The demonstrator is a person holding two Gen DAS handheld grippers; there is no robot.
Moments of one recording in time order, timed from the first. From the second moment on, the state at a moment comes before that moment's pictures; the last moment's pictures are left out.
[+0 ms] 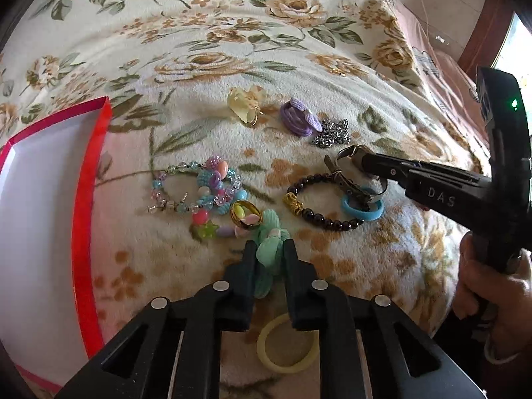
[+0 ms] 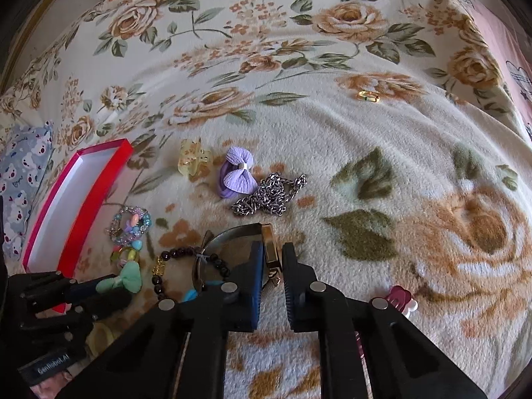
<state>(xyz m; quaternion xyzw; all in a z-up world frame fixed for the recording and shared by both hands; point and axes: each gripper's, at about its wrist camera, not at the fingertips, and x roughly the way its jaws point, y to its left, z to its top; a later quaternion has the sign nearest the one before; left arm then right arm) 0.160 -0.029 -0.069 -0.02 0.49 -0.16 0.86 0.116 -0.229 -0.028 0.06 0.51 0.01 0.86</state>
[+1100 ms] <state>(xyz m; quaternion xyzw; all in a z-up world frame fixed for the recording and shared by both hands) 0.103 0.102 0.002 -0.08 0.41 -0.05 0.91 0.149 -0.091 0.008 0.03 0.47 0.15 0.87</state>
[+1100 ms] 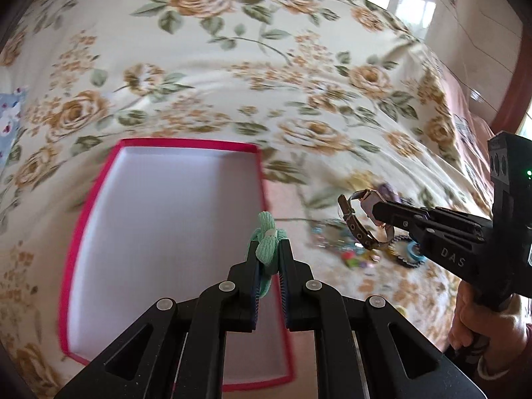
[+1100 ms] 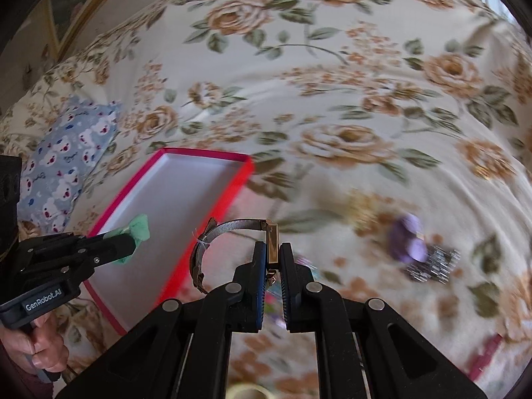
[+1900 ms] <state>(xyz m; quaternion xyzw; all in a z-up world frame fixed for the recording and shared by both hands) 0.208 0.182 -0.046 -0.07 0.46 0.05 0.88 0.241 0.031 -0.045 0.00 0.50 0.23 0.84</state>
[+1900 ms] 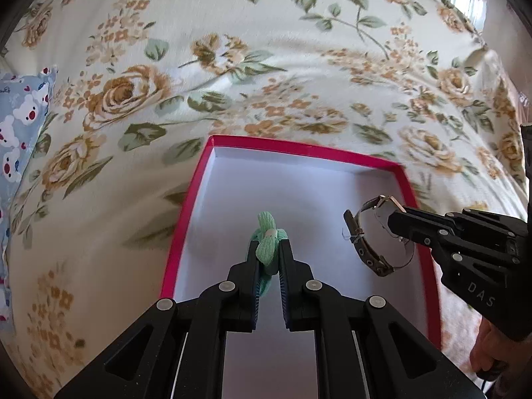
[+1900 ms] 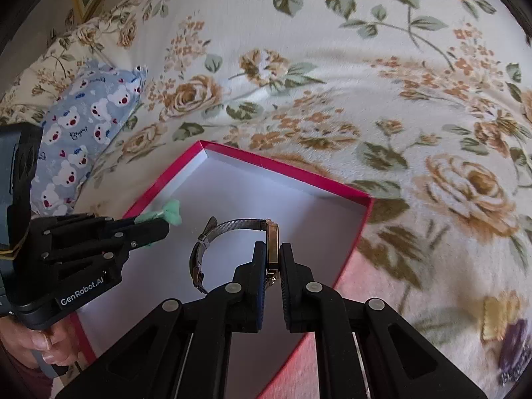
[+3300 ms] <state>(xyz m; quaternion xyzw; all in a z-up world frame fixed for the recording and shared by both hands) 0.140 0.166 -0.019 -0.10 0.43 0.10 0.89 0.203 -0.026 -0.006 0.05 0.48 0.20 0.85</state>
